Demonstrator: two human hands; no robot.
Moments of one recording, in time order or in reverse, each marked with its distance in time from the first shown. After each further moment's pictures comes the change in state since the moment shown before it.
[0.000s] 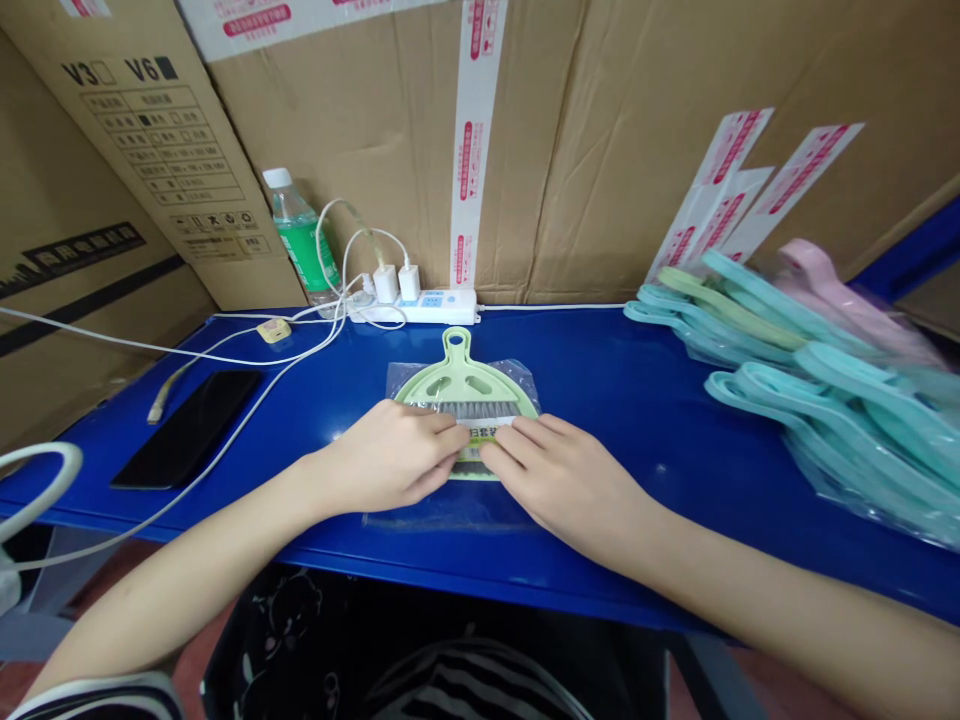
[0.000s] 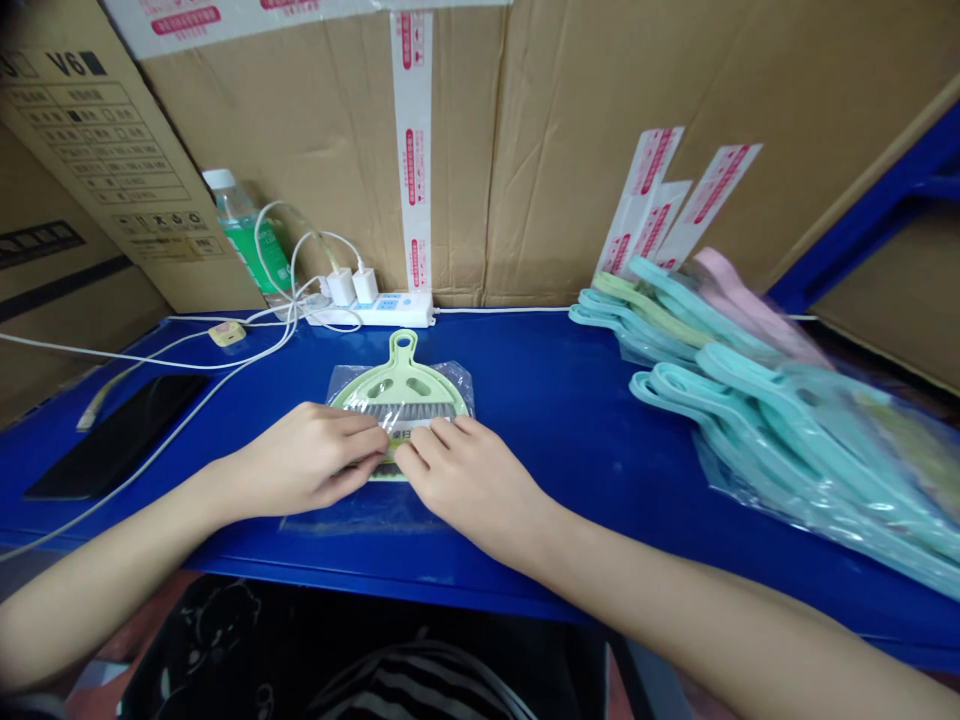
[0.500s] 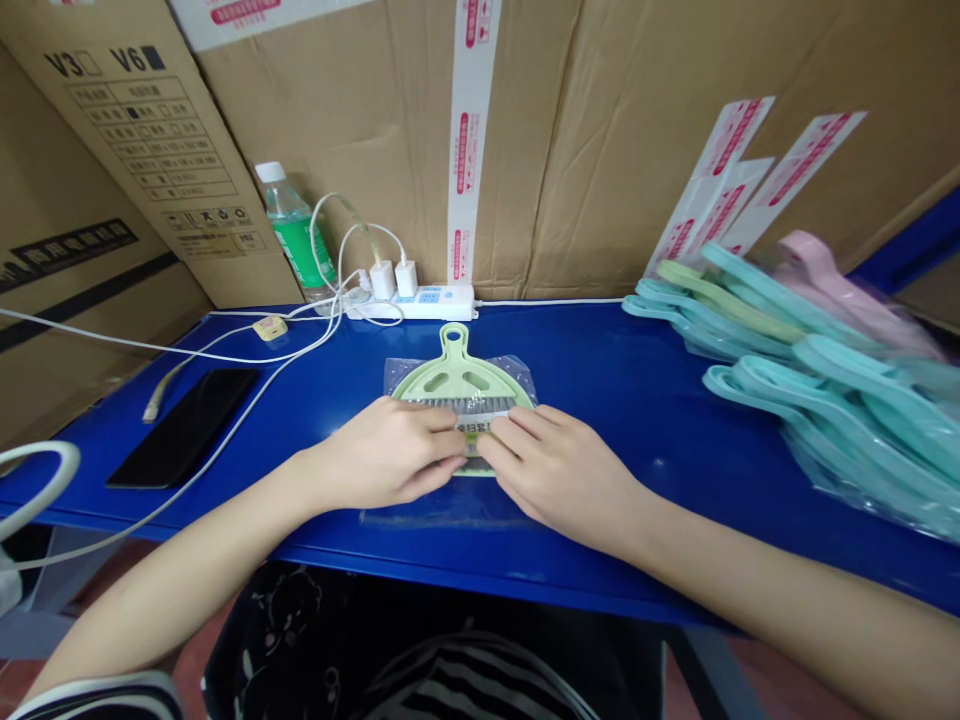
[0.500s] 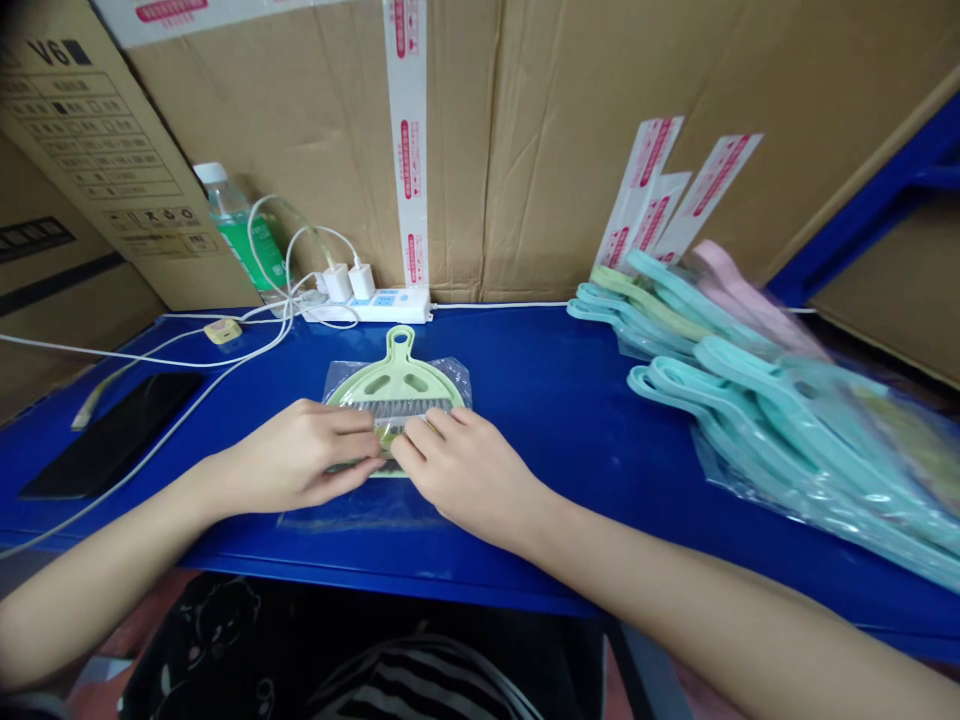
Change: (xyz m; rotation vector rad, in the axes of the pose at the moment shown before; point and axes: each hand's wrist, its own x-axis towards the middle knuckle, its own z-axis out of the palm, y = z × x) left_hand 0.000 0.000 -0.003 -0.119 0.060 0.041; right_hand 0.002 0.002 0.004 0.028 0.034 0.000
